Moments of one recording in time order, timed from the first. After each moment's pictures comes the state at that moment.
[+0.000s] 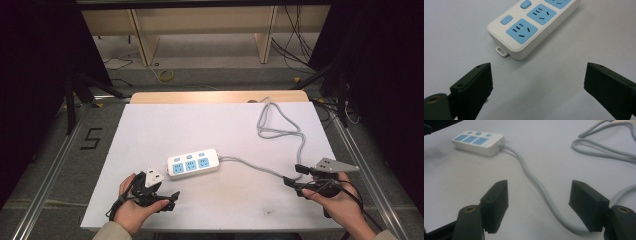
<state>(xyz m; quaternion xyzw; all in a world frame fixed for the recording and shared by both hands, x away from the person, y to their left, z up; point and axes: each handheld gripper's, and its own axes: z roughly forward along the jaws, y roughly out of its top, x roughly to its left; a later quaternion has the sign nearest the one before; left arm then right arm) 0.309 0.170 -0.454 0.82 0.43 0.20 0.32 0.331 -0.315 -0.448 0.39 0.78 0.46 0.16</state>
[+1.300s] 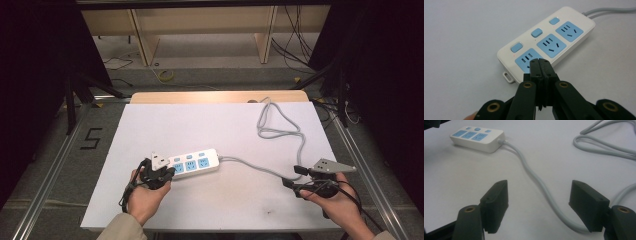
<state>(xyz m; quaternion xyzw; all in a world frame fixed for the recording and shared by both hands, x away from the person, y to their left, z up) 0.341 0.150 -0.437 0.79 0.47 0.22 0.33 0.331 -0.311 -0.451 0.39 0.79 0.45 0.15</state>
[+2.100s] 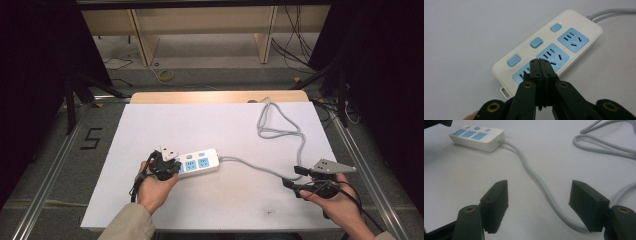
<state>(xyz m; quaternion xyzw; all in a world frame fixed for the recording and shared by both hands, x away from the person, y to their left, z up) 0.365 0.136 -0.440 0.80 0.47 0.22 0.32 0.330 -0.311 -0.452 0.39 0.79 0.45 0.16</state>
